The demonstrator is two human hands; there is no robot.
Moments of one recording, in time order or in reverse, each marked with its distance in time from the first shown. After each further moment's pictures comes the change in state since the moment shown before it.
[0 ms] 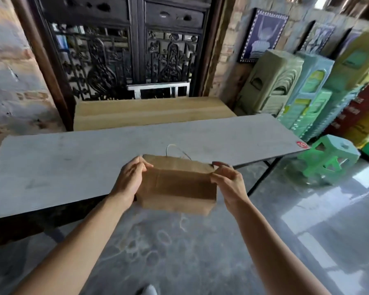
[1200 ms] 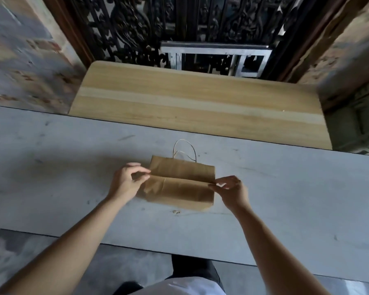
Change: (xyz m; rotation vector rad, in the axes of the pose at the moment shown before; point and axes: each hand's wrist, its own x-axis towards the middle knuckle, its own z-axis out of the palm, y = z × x) left_hand 0.373 -0.109 0.114 0.763 0.265 -0.294; right_hand 0.505 0.123 0.060 -0.622 -0.540 0.136
